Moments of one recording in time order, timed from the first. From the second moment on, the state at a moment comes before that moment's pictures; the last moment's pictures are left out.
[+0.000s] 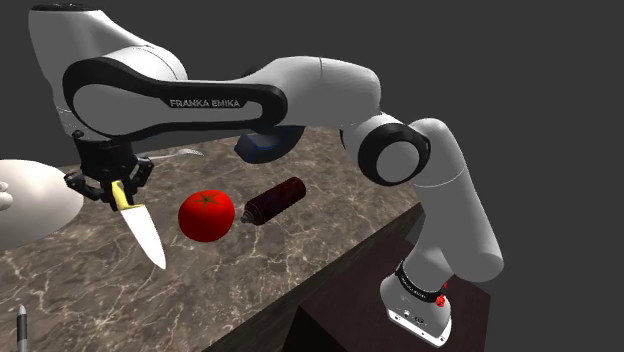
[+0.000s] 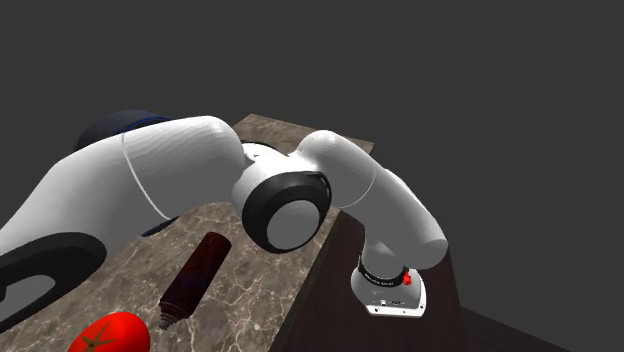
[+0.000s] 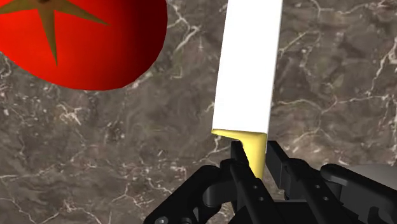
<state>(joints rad) 0.52 0.77 0.31 -0.93 -0.20 1.69 0.85</state>
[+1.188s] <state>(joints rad) 0.50 0.76 0.31 -1.07 -0.20 1.82 0.86</state>
